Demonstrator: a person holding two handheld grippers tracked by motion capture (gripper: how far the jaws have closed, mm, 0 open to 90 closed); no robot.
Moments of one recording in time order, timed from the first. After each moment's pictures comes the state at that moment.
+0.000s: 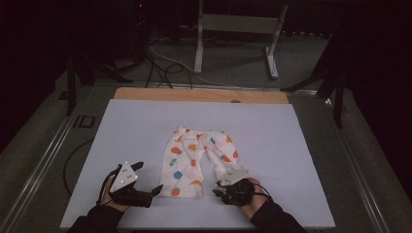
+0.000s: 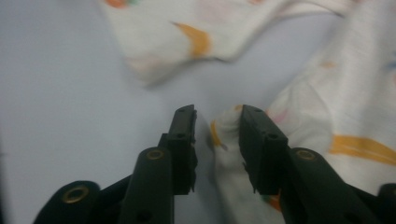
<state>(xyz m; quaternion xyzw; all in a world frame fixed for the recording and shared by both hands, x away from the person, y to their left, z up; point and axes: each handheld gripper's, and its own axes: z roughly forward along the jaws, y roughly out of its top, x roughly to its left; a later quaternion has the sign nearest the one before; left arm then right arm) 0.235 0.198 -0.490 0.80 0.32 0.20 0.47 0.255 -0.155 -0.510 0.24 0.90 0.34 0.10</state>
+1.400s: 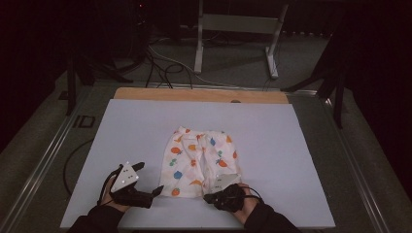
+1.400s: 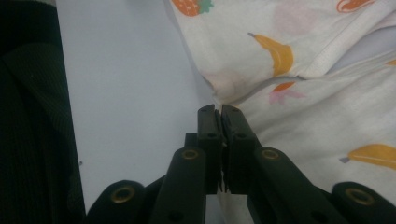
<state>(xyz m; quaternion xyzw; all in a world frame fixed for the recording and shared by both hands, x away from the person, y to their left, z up) 0.235 0.197 -0.491 0.80 0.32 0.19 0.47 0.246 -0.131 -0.514 0.18 0.92 0.36 0.03</state>
